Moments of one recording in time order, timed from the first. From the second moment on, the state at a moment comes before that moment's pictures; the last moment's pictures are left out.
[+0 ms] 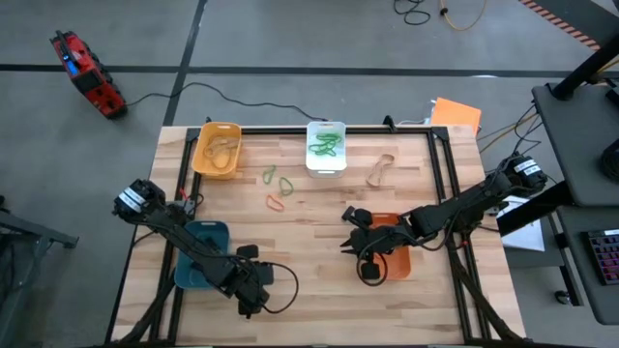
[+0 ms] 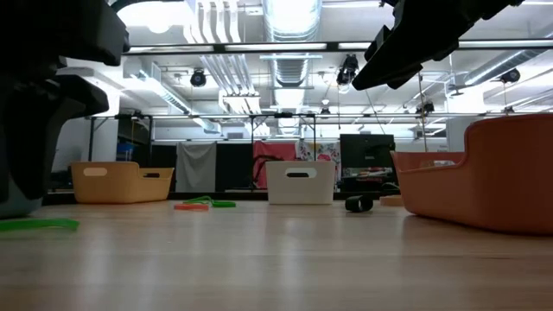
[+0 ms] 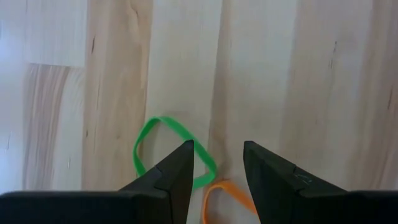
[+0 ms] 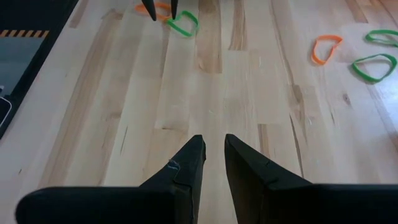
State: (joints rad) left arm -0.67 1.74 1.07 -0.71 -0.20 -0.76; right arm 0.37 1.44 0.85 -0.09 0.21 0.21
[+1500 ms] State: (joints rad) left arm -0.64 1.66 0.81 -0.35 -0.20 -0.76; right arm 0.37 1.44 0.85 -0.09 0.21 0.22
